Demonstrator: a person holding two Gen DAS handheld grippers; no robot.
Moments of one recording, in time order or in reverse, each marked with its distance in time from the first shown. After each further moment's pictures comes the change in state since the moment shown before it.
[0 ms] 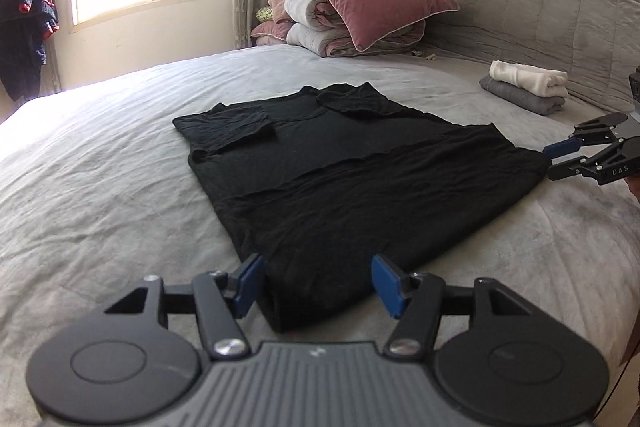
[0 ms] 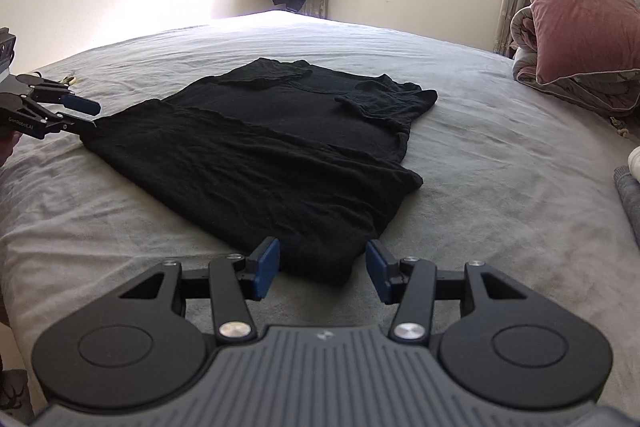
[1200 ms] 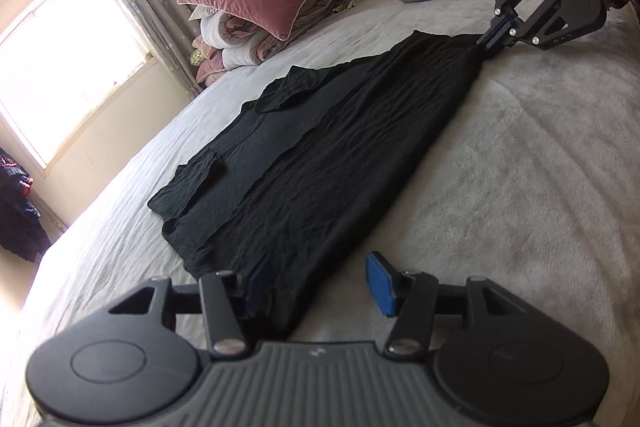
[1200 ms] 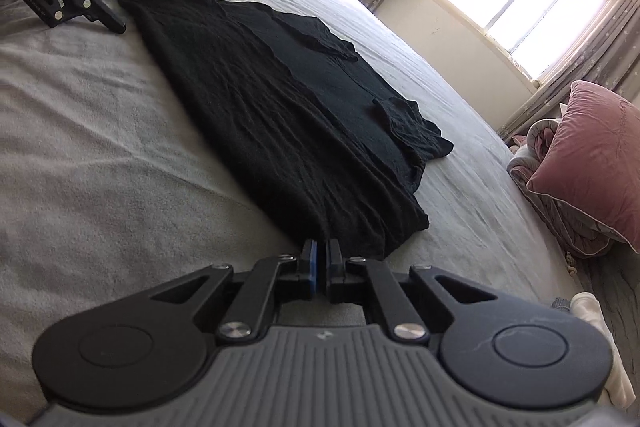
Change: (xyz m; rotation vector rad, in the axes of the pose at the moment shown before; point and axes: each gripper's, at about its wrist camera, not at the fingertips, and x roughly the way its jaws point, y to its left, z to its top) left arm 0.011 -0.060 -0.013 0.466 0.026 0.109; right arm 0.023 0.053 -0.014 -0.522 0.078 -0.181
